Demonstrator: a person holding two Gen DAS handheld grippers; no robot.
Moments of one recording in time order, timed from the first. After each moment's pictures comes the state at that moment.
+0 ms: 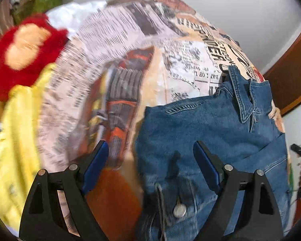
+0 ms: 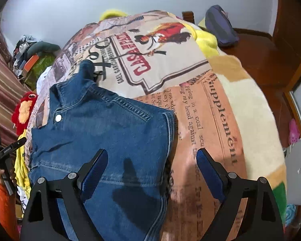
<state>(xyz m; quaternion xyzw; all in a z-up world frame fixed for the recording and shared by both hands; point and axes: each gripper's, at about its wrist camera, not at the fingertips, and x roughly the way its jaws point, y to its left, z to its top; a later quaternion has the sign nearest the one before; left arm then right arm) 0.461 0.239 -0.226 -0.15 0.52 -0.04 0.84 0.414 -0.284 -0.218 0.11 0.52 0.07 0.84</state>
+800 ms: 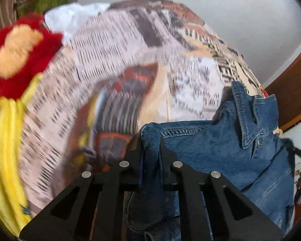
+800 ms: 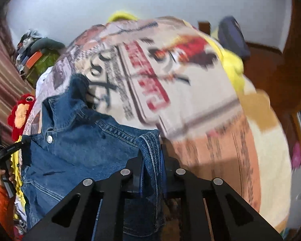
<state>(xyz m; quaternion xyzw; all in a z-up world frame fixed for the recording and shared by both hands) 0.506 0.238 -0.225 -0.16 0.48 -0.01 0.86 0.500 -0.247 -0.213 0.07 0.49 0.10 0.87</state>
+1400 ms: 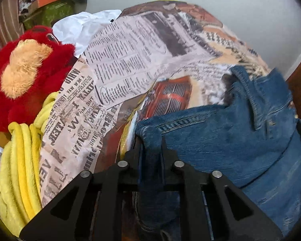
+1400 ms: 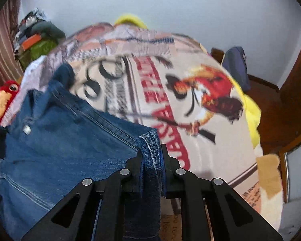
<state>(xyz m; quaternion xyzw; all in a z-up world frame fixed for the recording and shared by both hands) 0.541 0.267 -0.251 -0.10 0.49 0.04 0.87 0.576 -0.192 -0.238 -0.04 0.46 0.08 0.89</state>
